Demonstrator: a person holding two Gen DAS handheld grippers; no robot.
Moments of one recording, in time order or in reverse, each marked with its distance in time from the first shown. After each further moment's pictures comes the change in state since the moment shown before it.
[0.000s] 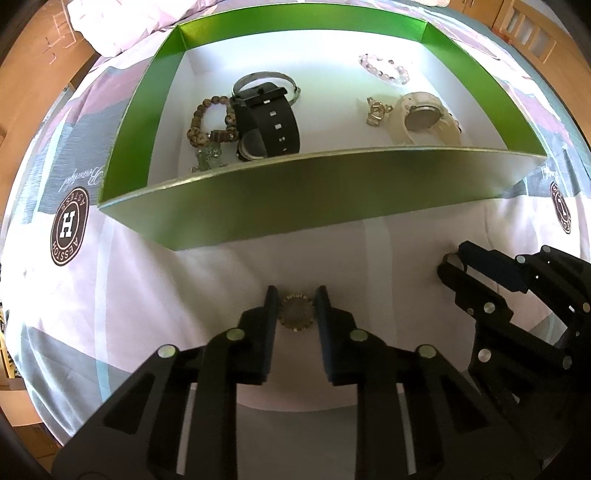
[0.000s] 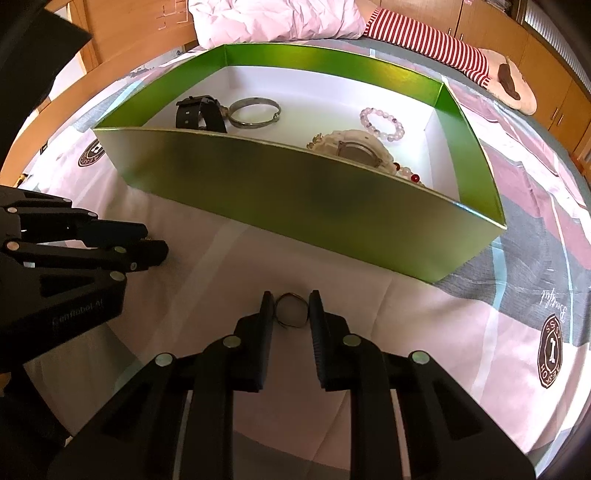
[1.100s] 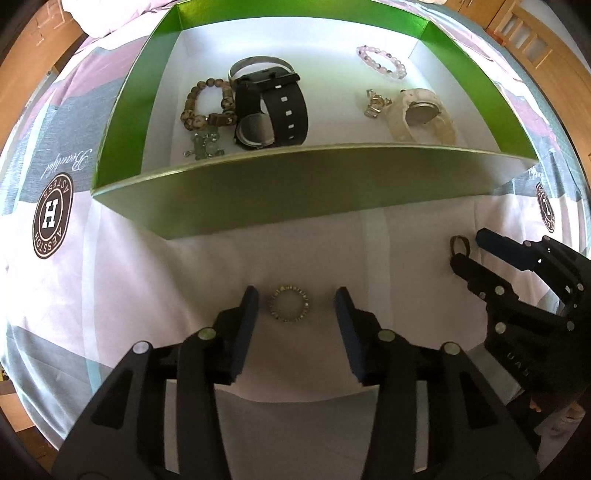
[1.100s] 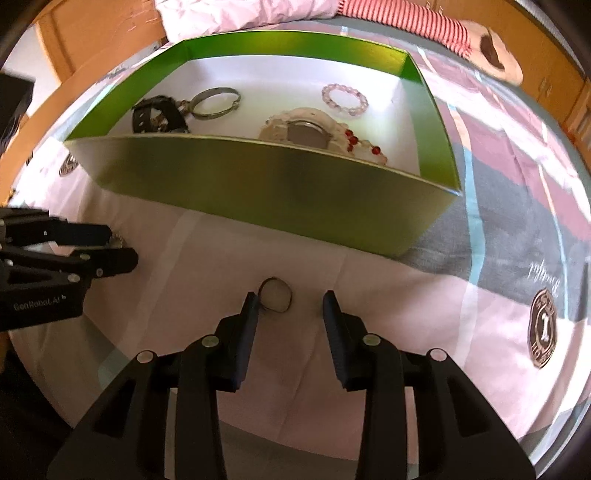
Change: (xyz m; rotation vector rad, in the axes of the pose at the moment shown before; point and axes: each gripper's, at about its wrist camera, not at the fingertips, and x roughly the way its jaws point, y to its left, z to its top) left arm 0.007 0.010 0.000 -0.014 0.060 -0.095; right arm -0.001 -0.022 -0.002 0.053 0.065 -0.027
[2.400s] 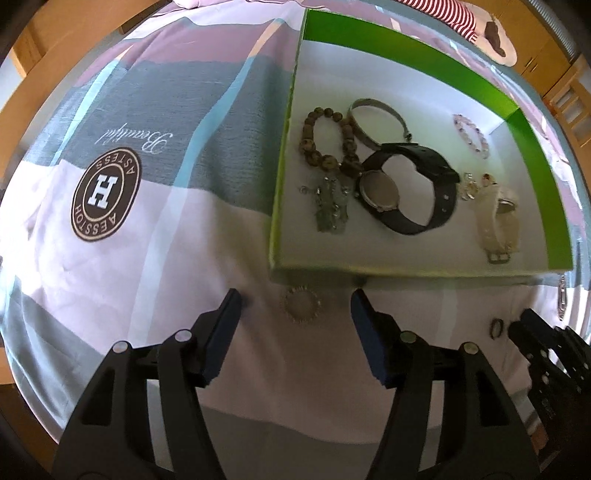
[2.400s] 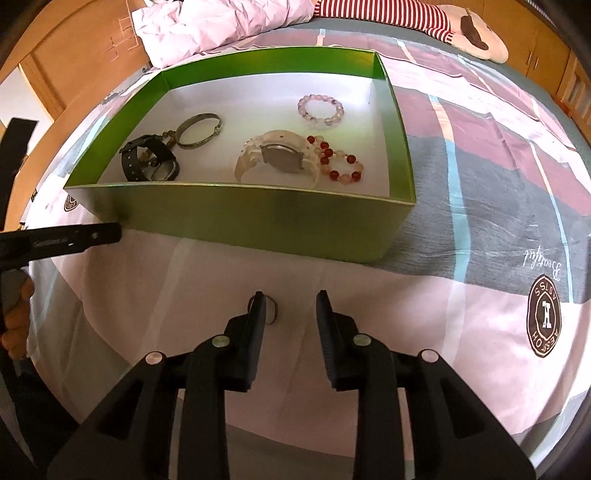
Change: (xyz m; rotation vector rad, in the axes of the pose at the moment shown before) left arm -0.006 0.070 0.021 -0.254 -0.050 0.072; right arm -0.013 -0.027 0.006 0.131 -0.006 0.058
